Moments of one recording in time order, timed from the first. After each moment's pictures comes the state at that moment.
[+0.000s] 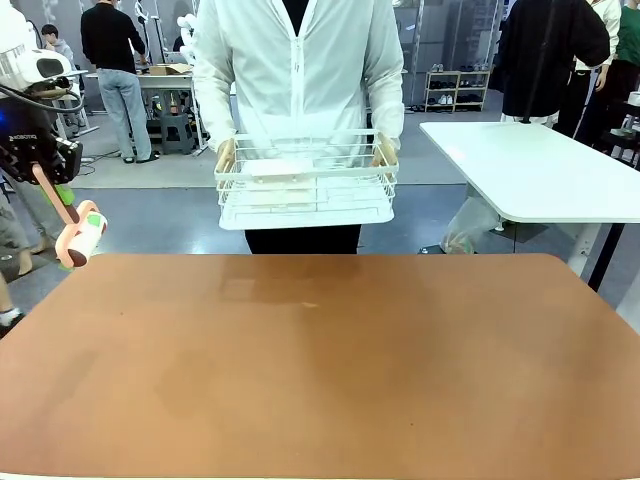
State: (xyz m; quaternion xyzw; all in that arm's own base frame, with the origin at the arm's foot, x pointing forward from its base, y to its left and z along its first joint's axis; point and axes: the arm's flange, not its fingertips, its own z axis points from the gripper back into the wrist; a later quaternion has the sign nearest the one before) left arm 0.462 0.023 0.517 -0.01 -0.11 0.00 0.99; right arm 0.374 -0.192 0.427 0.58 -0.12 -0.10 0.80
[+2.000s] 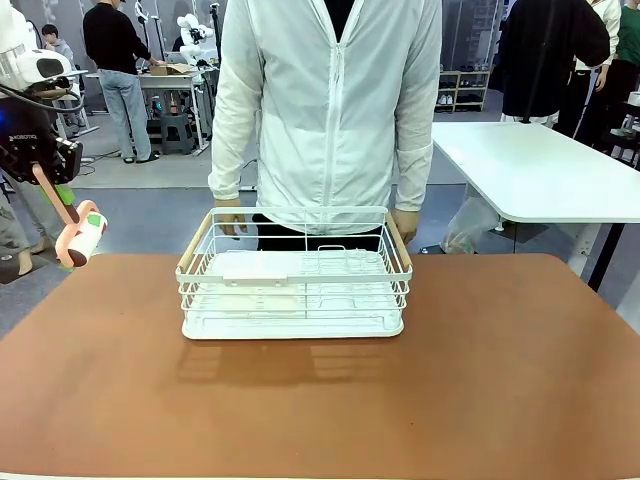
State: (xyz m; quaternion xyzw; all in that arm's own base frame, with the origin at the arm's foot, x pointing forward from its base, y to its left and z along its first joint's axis) left arm 0.462 0.023 0.517 -0.01 -0.11 0.00 0.99; right arm 0.374 -0.192 0.427 0.58 -0.12 -0.10 0.80
